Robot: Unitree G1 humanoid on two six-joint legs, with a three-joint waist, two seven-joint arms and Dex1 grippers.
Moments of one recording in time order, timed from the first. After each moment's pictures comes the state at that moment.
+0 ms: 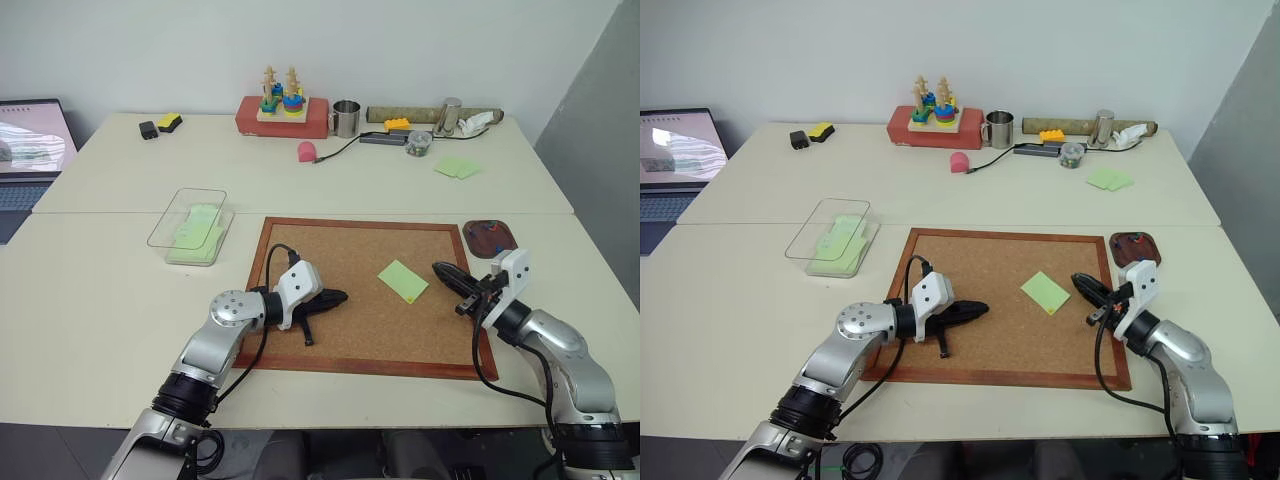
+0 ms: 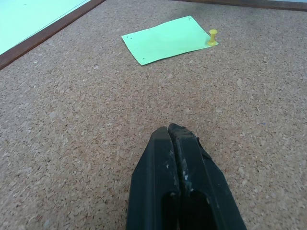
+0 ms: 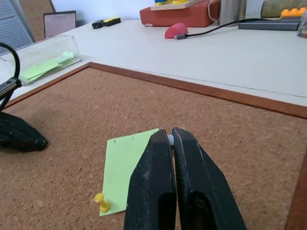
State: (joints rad) left arm -0.35 0.43 -0.25 0.13 -0.14 0.11 -0.94; right arm -0.10 -0.44 -0.14 -0.14 0.47 0.30 0.68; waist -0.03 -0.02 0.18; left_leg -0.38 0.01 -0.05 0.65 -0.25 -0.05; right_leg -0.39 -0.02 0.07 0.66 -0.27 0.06
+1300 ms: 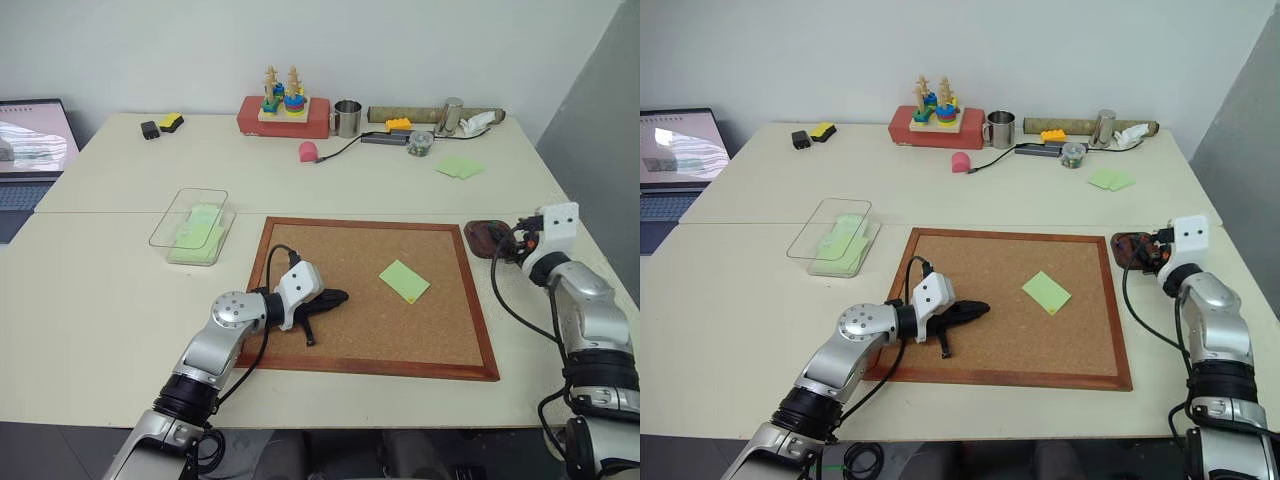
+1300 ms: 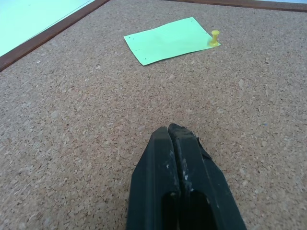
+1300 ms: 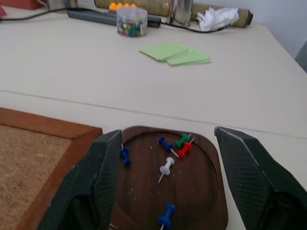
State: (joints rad) left arm -0.35 0.42 -0.25 0.13 -0.14 0.10 -0.93; right arm -0.42 -0.55 -0.25 0.26 0.26 0.24 0.46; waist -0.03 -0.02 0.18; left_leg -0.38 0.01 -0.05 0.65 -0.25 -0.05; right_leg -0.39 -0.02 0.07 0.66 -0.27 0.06
